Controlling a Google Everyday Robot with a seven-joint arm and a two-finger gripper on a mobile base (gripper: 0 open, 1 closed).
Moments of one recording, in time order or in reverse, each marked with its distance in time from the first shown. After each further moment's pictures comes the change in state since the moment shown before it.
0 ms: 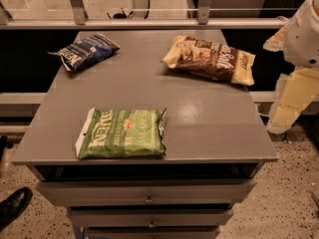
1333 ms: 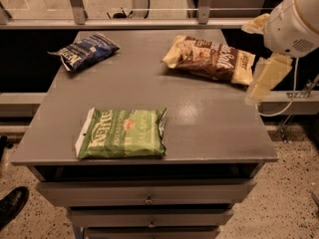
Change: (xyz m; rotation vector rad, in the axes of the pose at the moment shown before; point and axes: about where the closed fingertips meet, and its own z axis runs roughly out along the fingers) arm -0.027 -0.074 0.036 0.103 -0.221 -0.129
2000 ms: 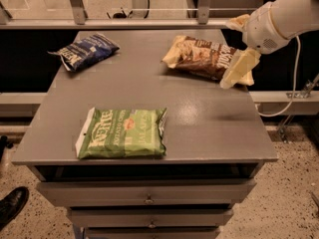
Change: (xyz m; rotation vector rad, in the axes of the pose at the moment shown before) arm -0.007 -0.073 0.074 0.043 -0.209 0.052
